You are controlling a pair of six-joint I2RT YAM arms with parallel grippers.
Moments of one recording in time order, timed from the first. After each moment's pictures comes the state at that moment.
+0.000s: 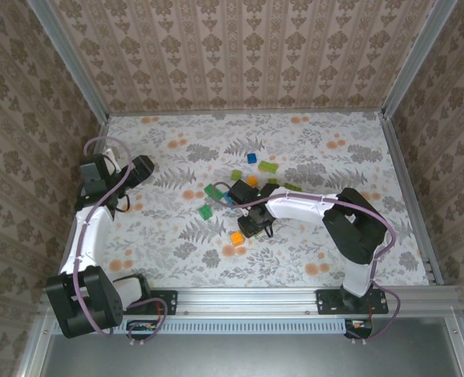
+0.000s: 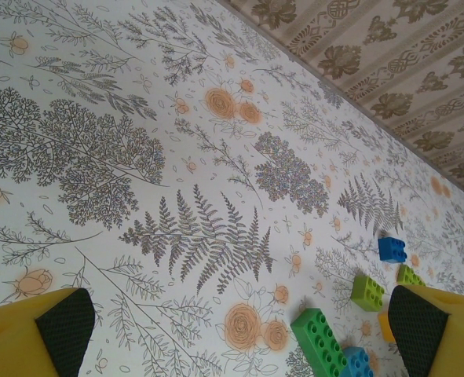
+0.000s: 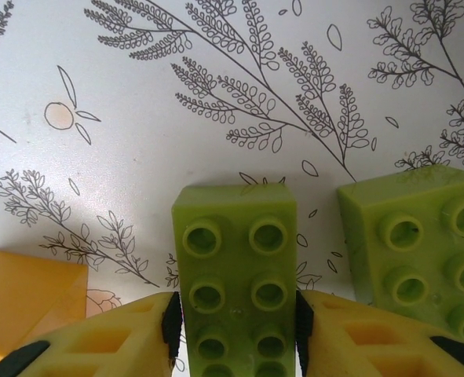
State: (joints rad) left arm 0.17 1.14 0.79 -0.28 0.42 -0.45; right arm 0.84 1.84 1.18 -0.71 0.07 0.26
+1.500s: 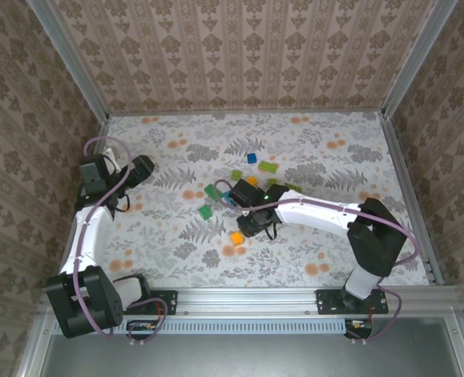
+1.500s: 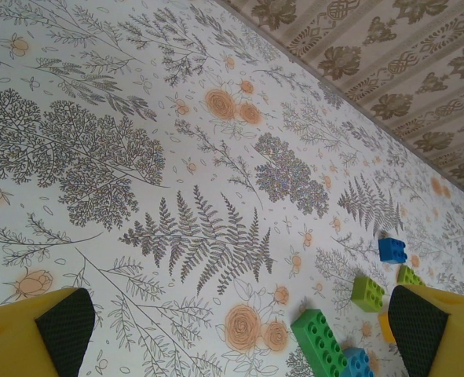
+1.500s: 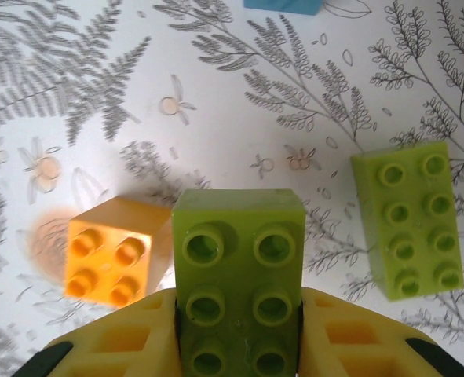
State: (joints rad) left arm 0.17 1.14 0.79 -0.28 0.42 -0.45; right arm 0.89 1.68 1.17 -0.76 0.06 0.32
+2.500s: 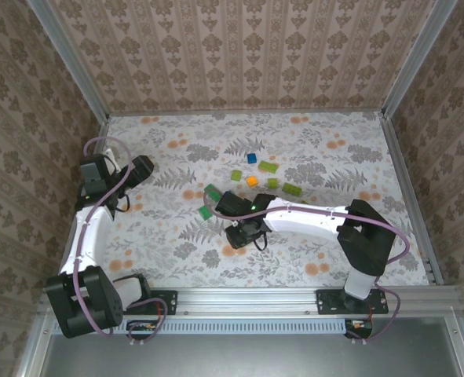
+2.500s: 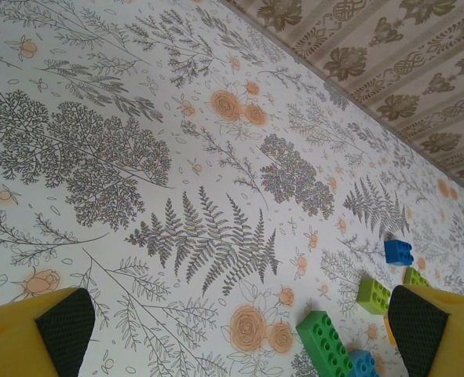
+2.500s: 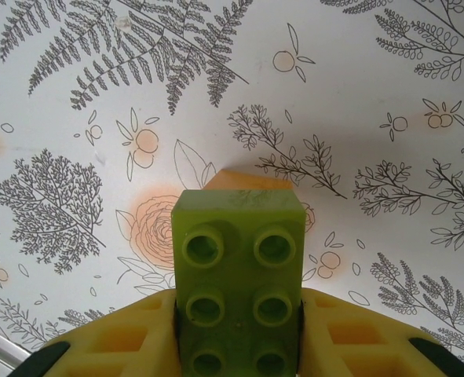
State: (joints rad) left arm 0.17 1.14 0.79 -0.28 0.40 -0.45; right arm 0.99 1.74 1.22 -0.77 0.01 0.49
